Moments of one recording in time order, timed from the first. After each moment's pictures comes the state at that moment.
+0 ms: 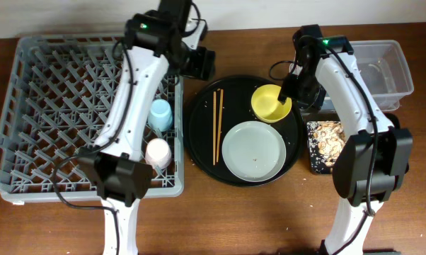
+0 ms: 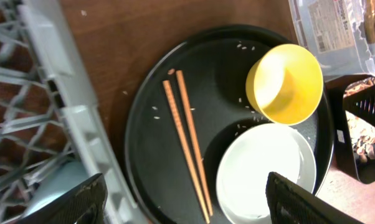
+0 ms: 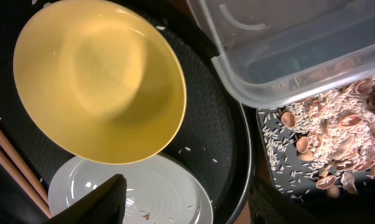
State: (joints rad) left arm -0.35 2.24 2.50 -1.41 0.21 -0.10; right arm 0.10 2.08 1.88 -1.31 -0.02 0.50
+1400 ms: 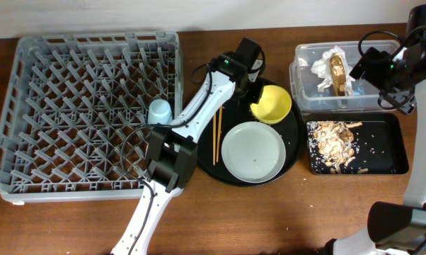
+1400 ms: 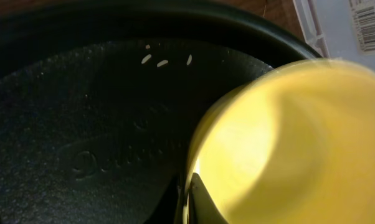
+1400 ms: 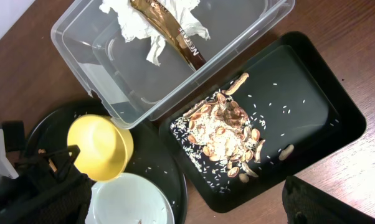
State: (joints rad) left arm -0.58 2.64 2.50 -1.03 0.25 -0.22; right arm -0.23 1.73 2.00 -1.44 0.00 0.47
